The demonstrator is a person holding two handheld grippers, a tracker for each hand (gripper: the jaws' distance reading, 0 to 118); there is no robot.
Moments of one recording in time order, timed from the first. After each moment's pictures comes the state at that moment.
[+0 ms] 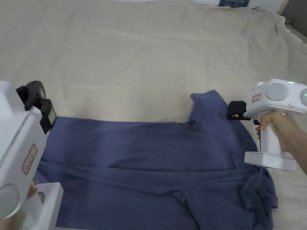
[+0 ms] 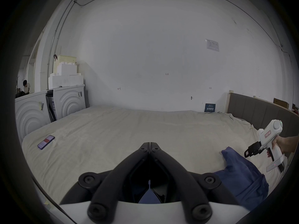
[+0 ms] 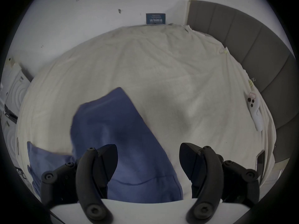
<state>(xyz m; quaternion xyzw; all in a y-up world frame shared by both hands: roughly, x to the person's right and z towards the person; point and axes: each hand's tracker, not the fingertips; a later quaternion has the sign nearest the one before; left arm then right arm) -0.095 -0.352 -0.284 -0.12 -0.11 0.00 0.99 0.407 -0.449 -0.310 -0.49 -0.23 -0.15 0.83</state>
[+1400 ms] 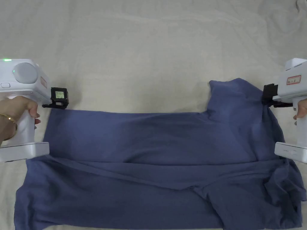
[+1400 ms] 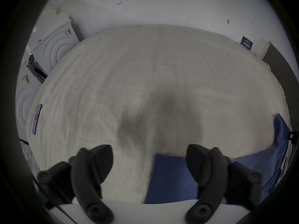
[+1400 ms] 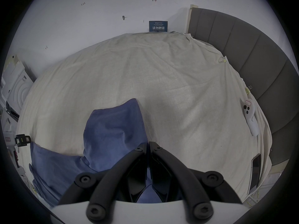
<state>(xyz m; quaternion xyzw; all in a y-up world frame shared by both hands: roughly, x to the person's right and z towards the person) -0.117 -0.458 -0.519 -0.53 -0.05 -0.09 0.84 0.393 -0.414 -0.297 -0.47 -0.22 -0.13 0.85</state>
